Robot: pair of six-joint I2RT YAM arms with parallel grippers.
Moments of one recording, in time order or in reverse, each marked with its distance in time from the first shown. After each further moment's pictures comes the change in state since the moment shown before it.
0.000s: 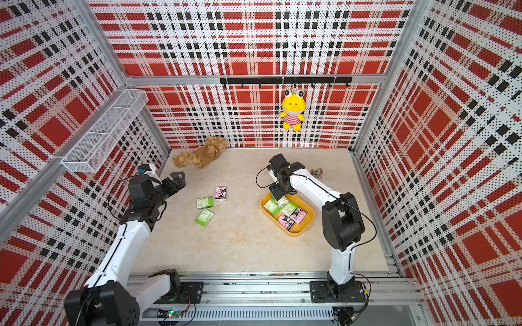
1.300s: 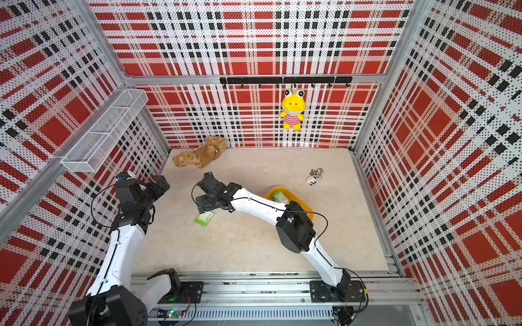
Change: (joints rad) left arm 0.138 -0.055 -0.010 -0.071 -0.158 -0.038; right arm 0.523 0.447 0.525 0.248 -0.044 0.645
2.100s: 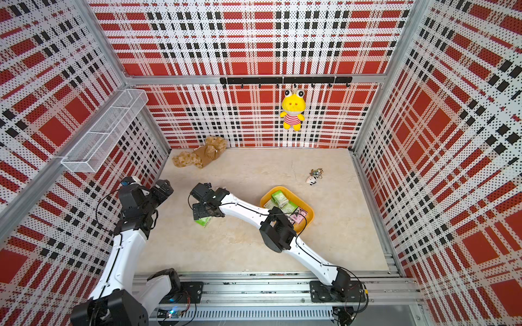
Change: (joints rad) left arm 0.002 -0.035 -0.079 0.023 0.067 -0.020; right arm 0.028 0.329 0.386 -0.219 -0.030 0.175
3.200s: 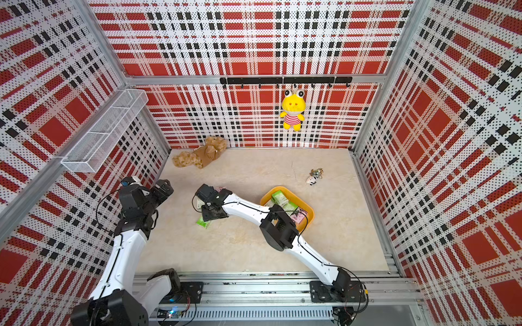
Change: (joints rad) left arm 0.000 -0.002 -0.006 0.019 0.003 0.004; right arm -0.047 -0.055 -0.158 0.054 -0.108 -0.041
